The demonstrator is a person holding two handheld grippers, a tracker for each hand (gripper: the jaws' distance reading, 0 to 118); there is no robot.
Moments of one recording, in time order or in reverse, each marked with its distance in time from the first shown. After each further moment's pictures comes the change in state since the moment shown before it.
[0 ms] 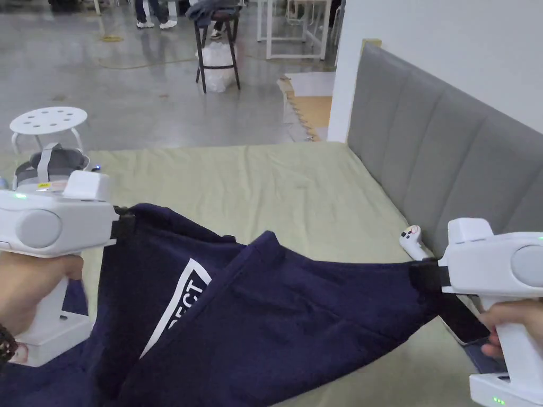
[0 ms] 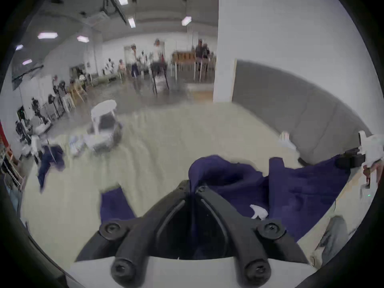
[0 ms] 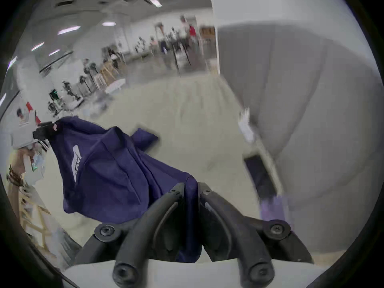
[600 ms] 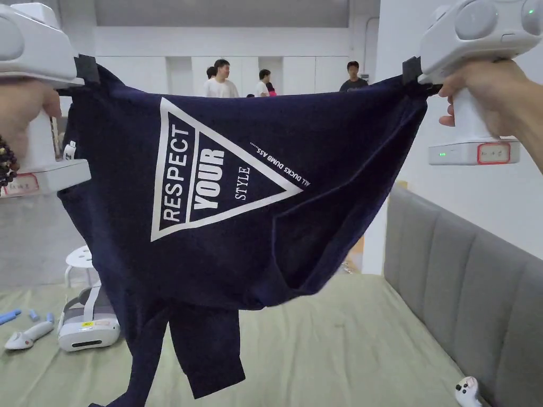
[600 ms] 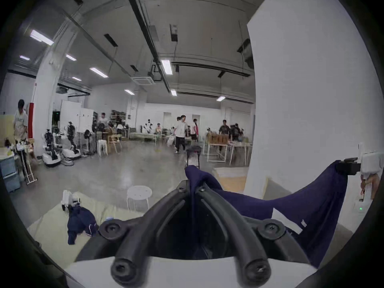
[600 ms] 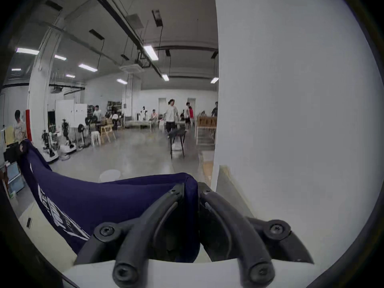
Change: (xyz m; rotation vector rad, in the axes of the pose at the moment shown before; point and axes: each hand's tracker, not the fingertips) left arm -0.094 0.333 0.120 0.514 0.223 0.179; right arm -0.076 0.401 0.106 0.568 -0.117 0.054
